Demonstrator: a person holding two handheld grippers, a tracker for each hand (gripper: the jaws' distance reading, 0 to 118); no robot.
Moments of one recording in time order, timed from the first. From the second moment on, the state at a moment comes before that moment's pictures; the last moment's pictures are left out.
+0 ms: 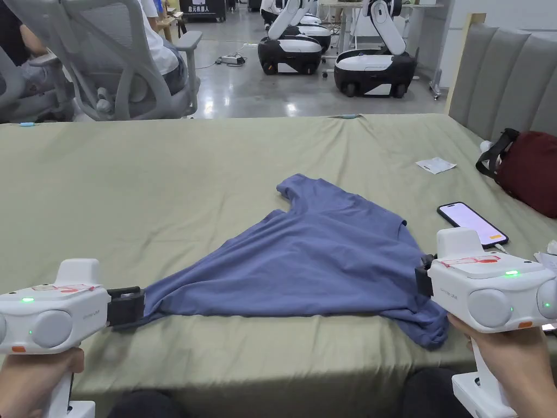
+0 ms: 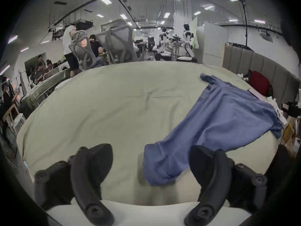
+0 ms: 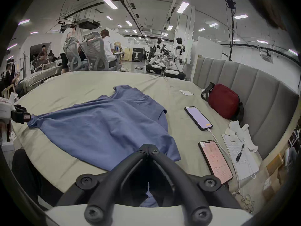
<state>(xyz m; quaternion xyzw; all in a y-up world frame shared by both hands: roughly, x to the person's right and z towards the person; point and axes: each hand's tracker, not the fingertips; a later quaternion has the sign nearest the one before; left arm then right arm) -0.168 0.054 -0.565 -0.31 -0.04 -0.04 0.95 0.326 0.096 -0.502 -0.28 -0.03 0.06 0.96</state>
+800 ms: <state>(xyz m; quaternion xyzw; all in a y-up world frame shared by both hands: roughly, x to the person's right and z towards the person) -0.121 0.090 -0.661 -0.33 -0.05 -0.06 0.94 0.332 0.142 -0.743 -0.35 0.10 0.04 0.93</state>
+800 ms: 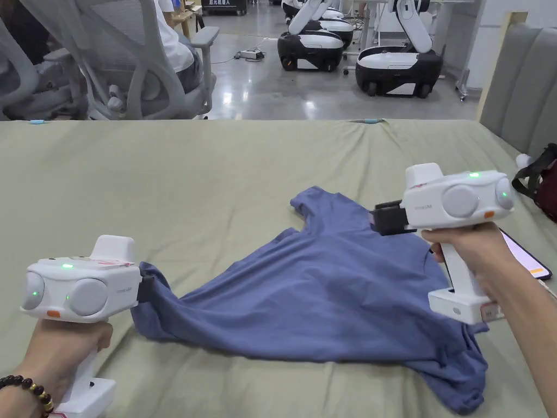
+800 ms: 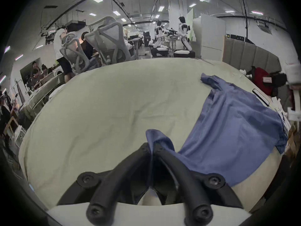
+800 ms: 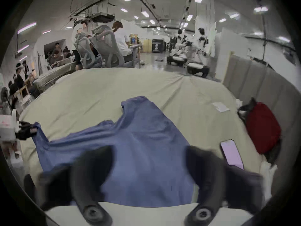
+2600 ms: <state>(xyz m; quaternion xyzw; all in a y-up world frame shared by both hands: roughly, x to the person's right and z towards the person) -0.122 0.483 -0.870 -0.04 -0.01 -0.08 1.00 0.407 0.528 -0.827 -0.10 -0.11 0.12 0.98</state>
